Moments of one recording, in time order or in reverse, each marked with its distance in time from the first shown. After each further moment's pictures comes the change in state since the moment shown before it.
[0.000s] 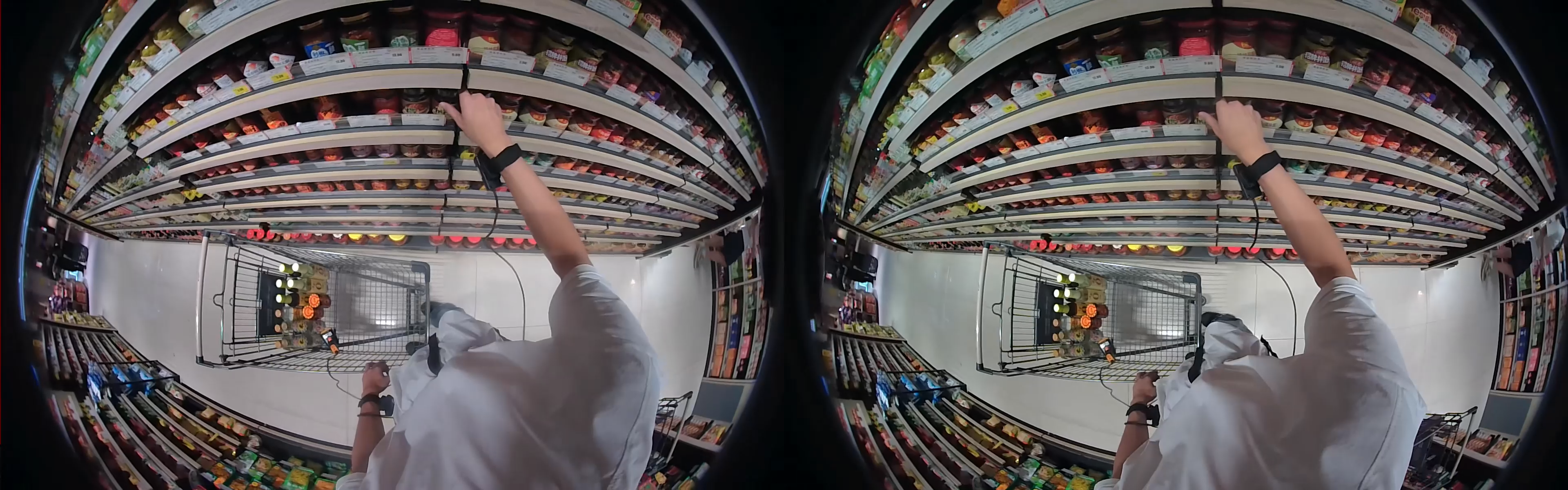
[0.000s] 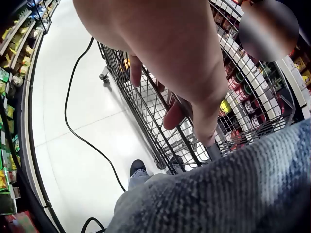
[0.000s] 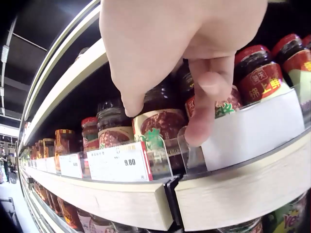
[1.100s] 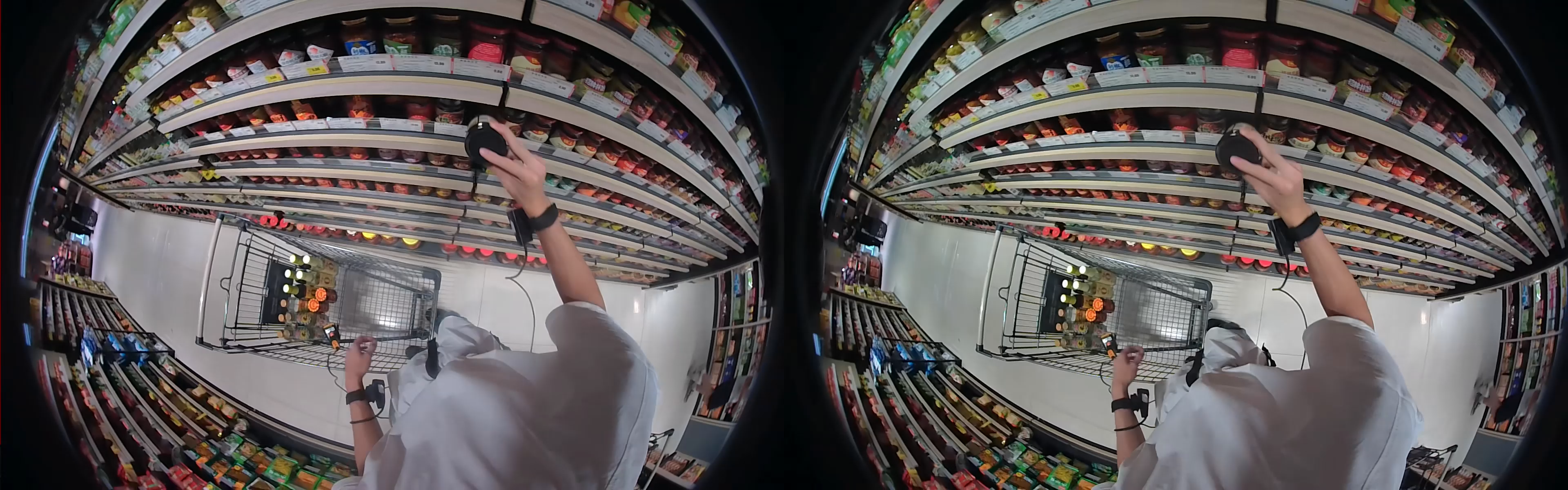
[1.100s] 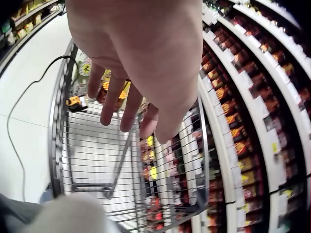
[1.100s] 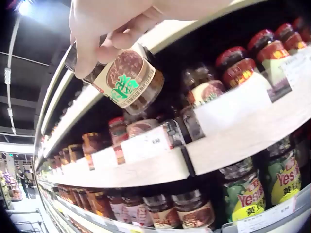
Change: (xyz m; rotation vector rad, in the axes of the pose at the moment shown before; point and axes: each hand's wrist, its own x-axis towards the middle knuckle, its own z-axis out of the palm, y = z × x) left_hand 0.046 0.049 -0.108 -0.558 0.214 -0.218; right_hand -0.058 -0.012 -0.045 0.567 0.374 -0.448
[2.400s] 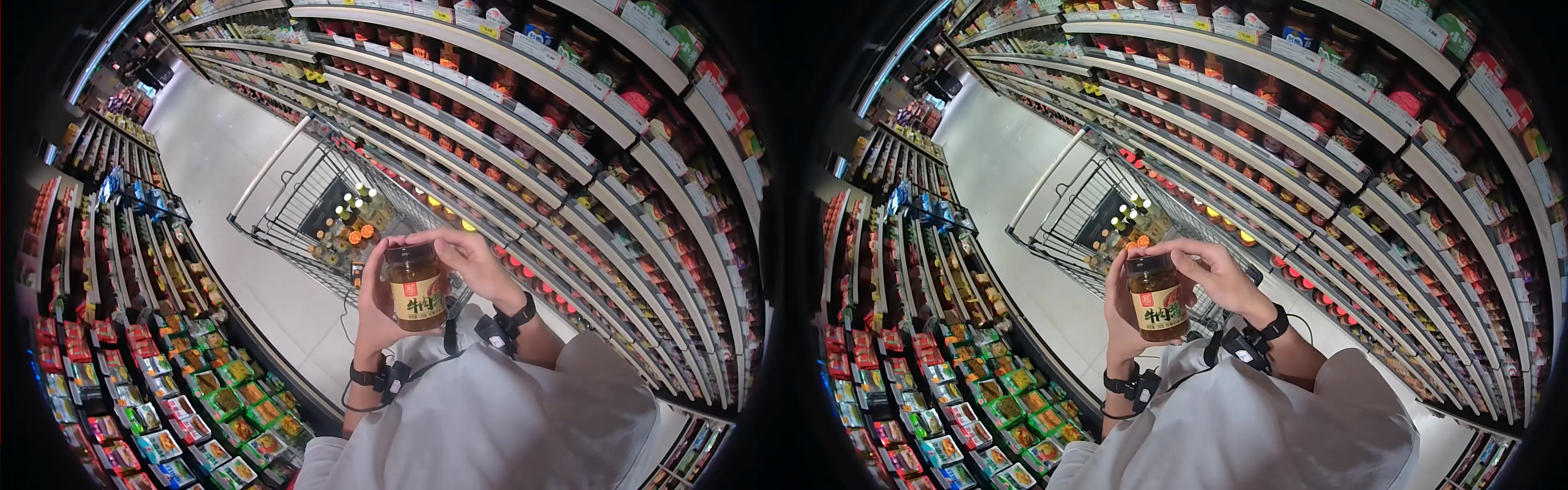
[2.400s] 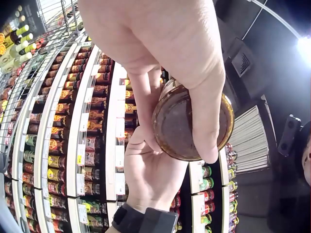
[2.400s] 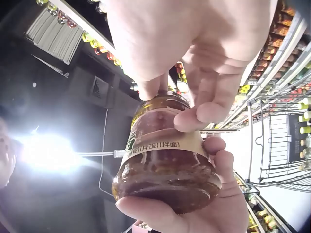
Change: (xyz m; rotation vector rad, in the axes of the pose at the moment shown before) left_hand -0.104 0.288 -0.078 -0.645 0.362 0.675; right_hand 0.024 -0.250 0.058 1.568 -0.954 0.788
